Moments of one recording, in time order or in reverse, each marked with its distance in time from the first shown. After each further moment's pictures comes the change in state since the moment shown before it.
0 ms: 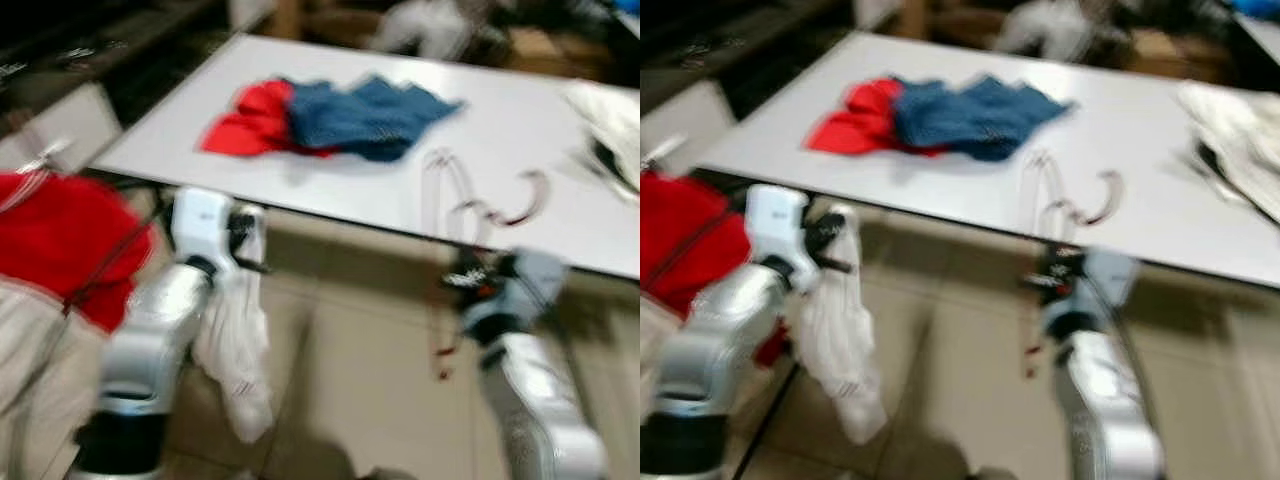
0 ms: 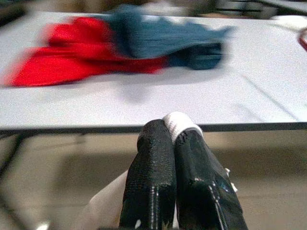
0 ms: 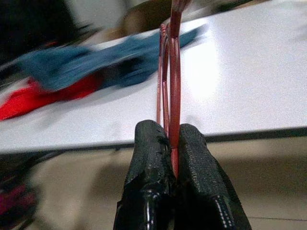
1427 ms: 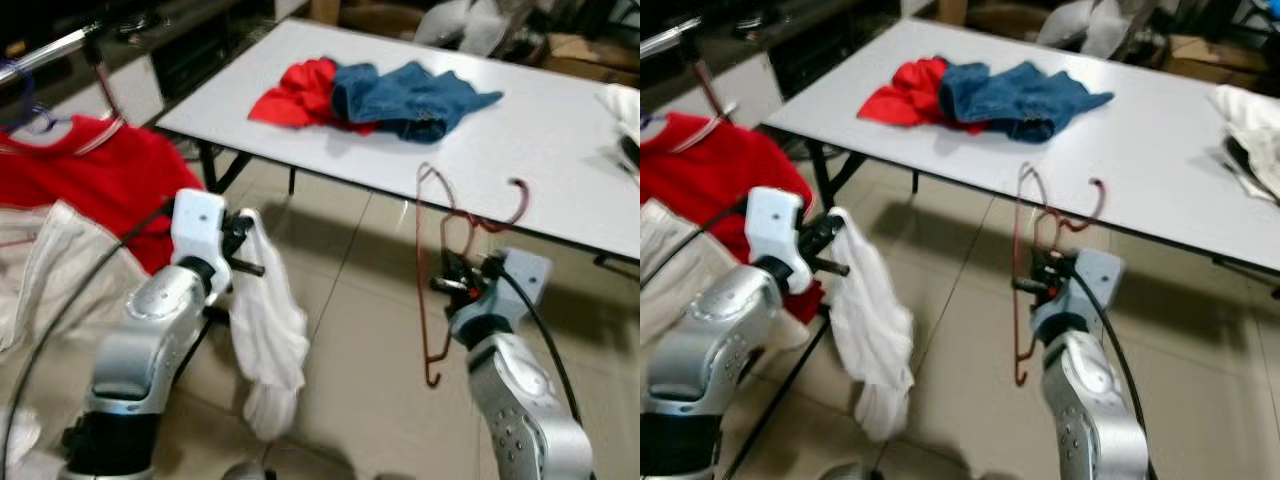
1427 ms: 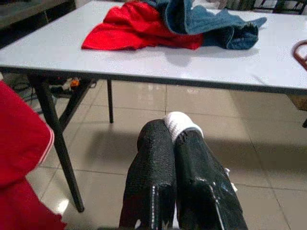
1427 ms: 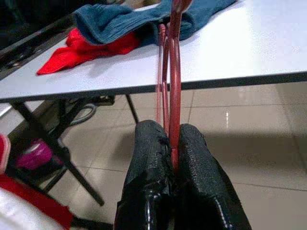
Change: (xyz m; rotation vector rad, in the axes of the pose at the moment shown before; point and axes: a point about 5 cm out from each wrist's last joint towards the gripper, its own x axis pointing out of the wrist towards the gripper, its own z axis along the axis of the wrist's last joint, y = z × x) left arm -0.006 0.016 -0.001 0.012 0.011 0.050; right arm 0.003 0.016 -0.012 0.019 0.088 0.027
